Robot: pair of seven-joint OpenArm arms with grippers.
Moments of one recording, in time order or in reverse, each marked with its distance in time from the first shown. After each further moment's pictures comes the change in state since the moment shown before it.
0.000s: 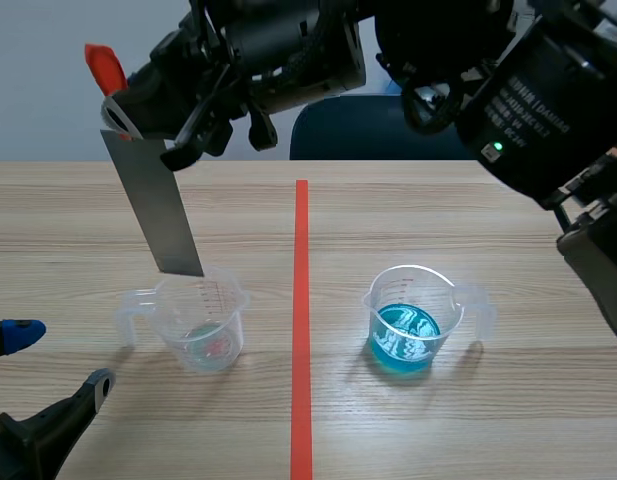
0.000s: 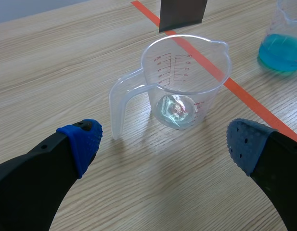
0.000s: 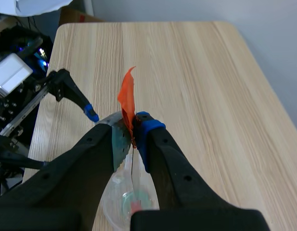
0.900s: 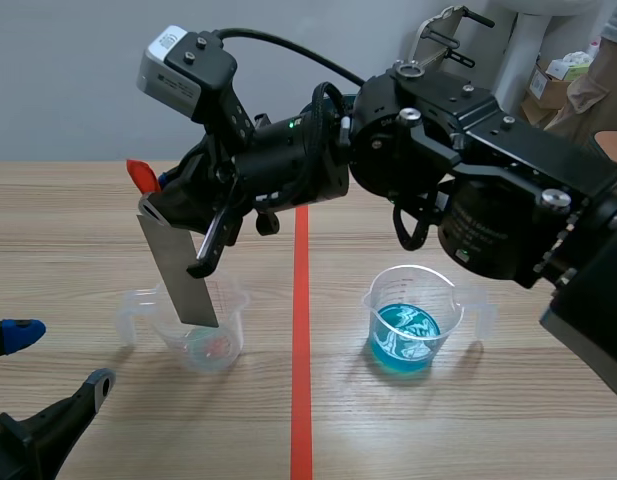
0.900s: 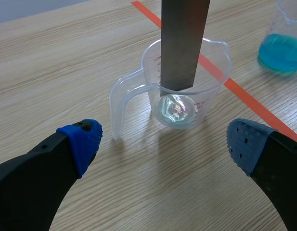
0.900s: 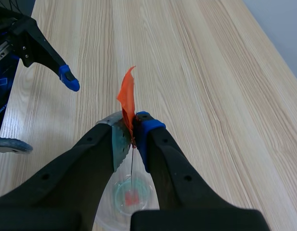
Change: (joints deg) left arm 0.0 0.0 0.0 0.0 0.0 0.0 0.0; right arm -3.3 0.0 -6.6 -12.9 -19.6 0.6 23.6
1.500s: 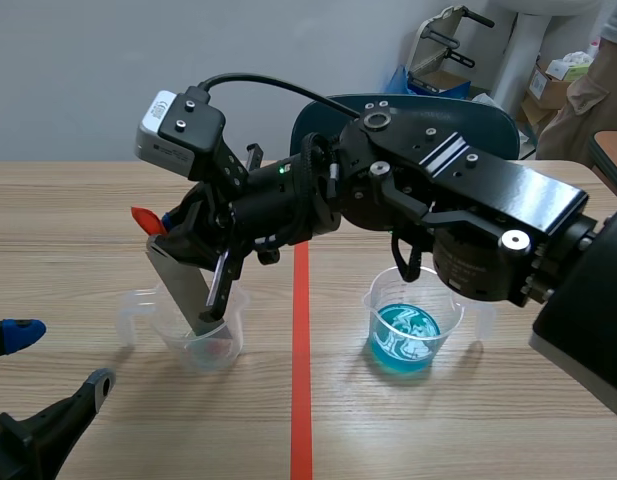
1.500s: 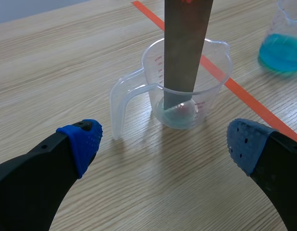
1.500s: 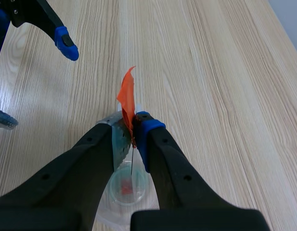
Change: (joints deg) left arm 0.0 0.0 0.0 0.0 0.0 0.0 0.0; right arm -0.2 -0.8 -3.6 -4.8 -10.4 0.0 7.6
